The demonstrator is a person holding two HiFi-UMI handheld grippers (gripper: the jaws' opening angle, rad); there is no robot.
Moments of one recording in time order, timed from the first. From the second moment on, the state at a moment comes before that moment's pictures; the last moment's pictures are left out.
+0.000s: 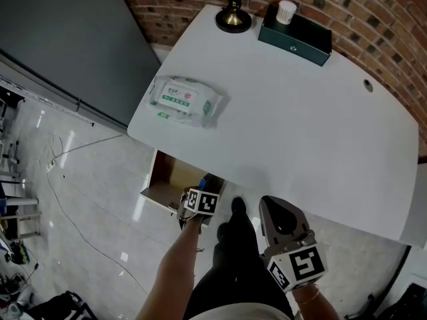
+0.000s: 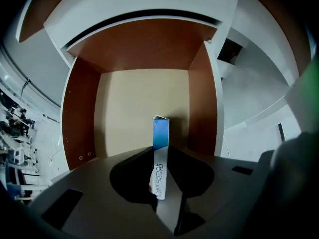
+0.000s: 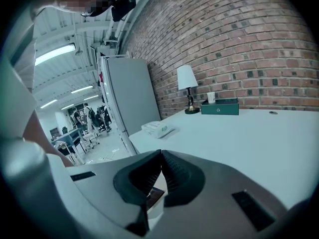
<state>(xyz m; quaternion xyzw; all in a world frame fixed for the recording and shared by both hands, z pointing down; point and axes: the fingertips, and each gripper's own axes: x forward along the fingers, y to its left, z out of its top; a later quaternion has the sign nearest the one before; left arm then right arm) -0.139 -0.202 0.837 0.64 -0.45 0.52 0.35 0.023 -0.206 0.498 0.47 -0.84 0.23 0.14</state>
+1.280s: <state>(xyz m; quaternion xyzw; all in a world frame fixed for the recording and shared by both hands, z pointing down) -0.140 -0.207 0.767 0.68 -0.48 0.43 0.34 0.012 -0.193 0.474 0.47 -0.84 0.22 0.12</state>
